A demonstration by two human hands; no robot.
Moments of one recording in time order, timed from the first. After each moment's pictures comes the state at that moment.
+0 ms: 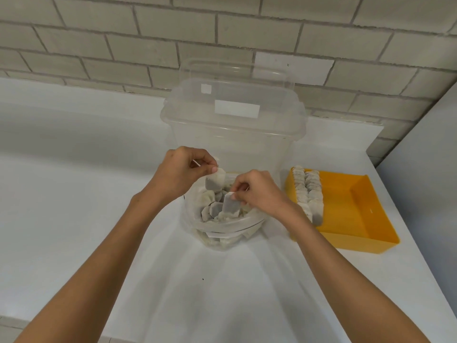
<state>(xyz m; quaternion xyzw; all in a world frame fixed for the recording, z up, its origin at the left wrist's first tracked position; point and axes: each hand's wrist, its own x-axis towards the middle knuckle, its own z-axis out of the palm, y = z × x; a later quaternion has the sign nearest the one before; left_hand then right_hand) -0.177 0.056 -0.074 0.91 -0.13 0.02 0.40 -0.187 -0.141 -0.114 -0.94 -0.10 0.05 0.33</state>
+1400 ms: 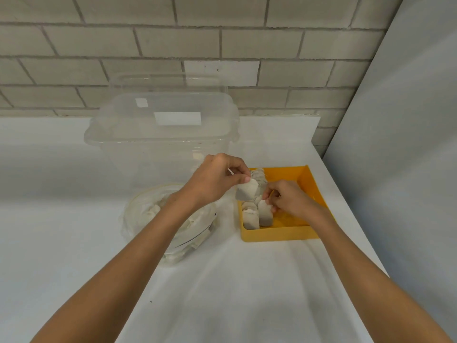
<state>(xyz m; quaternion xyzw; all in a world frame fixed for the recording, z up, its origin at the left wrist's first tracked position) -0.176 -0.115 -0.068 0.86 -0.31 -0.07 0.39 -0.216 -0.326 -0.142 -0.95 0.04 0.07 0.31</state>
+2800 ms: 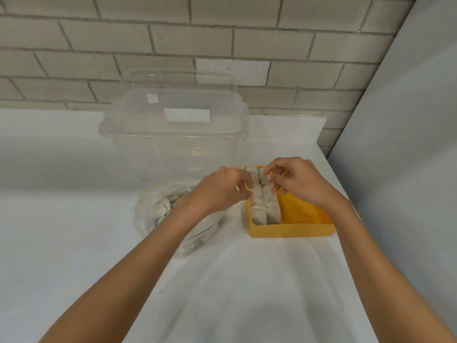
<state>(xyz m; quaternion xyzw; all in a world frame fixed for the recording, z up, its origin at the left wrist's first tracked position) -0.193 -0.102 -0.075 0.91 -0.31 -0.13 0.25 -0.235 -0.295 -0.072 -0.92 0.02 -0.02 0.39</state>
